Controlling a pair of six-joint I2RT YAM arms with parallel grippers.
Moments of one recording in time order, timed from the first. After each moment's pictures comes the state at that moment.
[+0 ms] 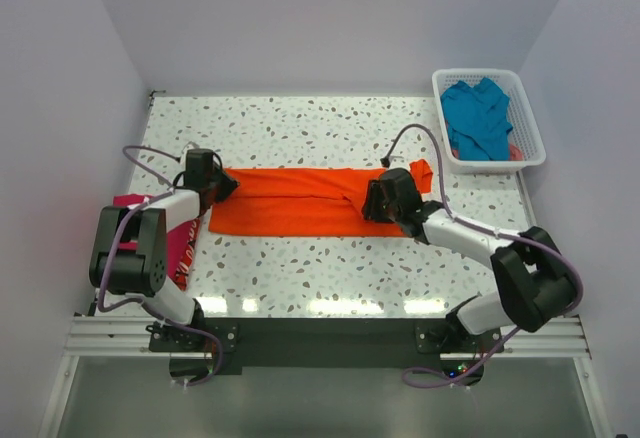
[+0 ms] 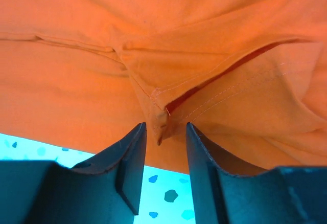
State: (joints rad) left arm -0.06 1.61 0.75 0.09 -0.01 -0.86; right arm 0.56 1.47 0.72 -0.03 0.13 0.54
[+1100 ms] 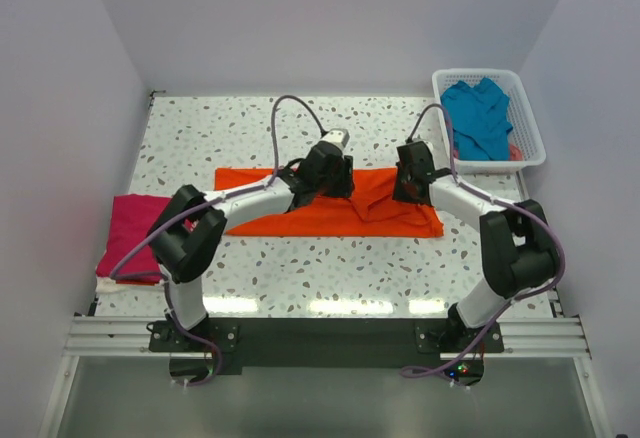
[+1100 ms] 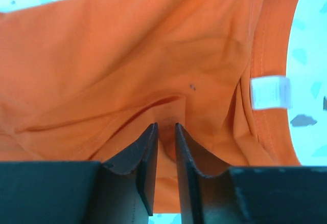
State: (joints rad) left arm -0.74 1.83 1.23 -0.04 -0.11 -0.52; right arm 0.33 1.63 0.98 -0.30 0.22 0.45
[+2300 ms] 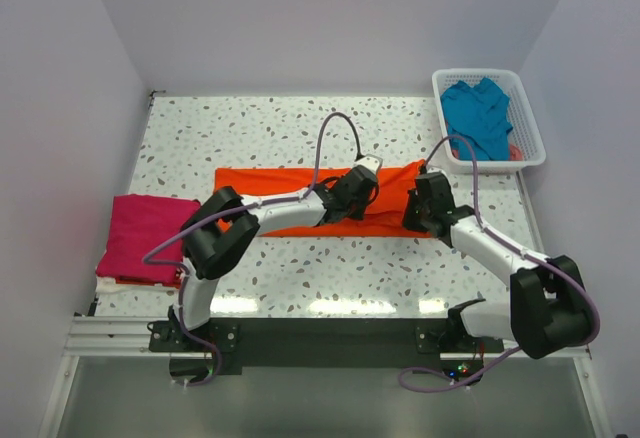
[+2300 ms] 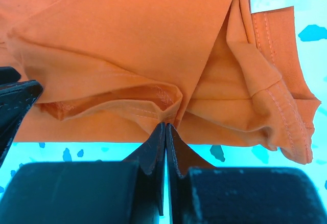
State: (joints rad) left arm -0.93 2.01 1.38 -0.17 -0.29 -0.38; right arm 0.33 1.28 0.64 -0.26 0.10 0.49
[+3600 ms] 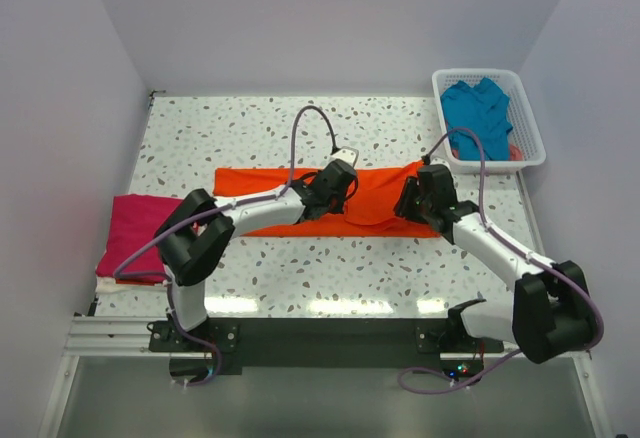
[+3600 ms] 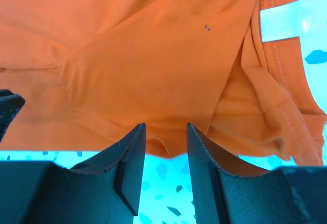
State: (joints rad) left arm -0.87 1.87 1.25 -0.20 -0.35 -0.39; right arm 0.33 1.24 0.69 -0.25 0.09 0.54
